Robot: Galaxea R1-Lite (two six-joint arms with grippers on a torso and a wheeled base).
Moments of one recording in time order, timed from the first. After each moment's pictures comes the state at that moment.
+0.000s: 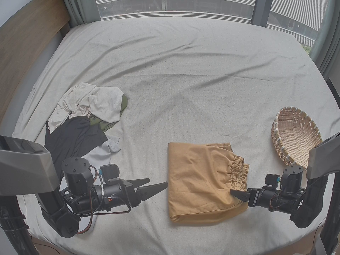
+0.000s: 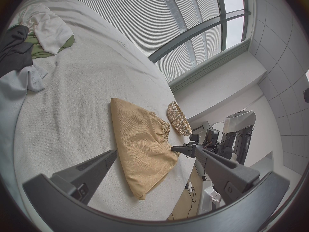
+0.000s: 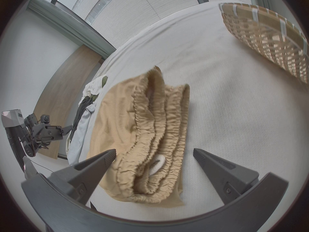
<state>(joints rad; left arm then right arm) -0.47 2.09 -0.31 -1.55 -0.54 -0.52 0.31 2.21 -0.14 -1.54 0.26 0.41</state>
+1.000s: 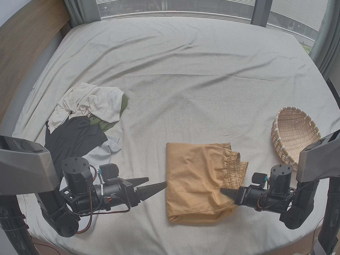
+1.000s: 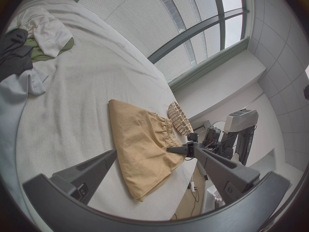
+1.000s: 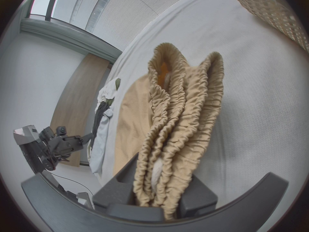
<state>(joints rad) -0.46 2.09 -0.31 -1.55 -0.53 -0.47 0.42 2.20 -0.24 -1.54 0.32 0.61</state>
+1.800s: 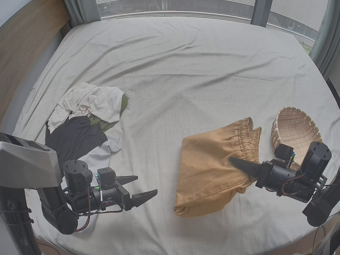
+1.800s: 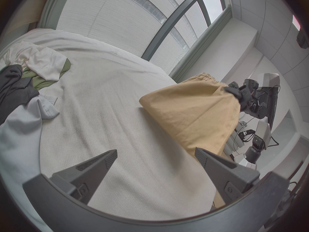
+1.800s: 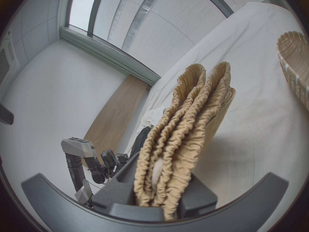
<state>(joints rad) -0.37 2.18 -0.31 -1.55 -0.53 -0.13 0.48 1.78 -0.23 -1.54 0.39 0.63</state>
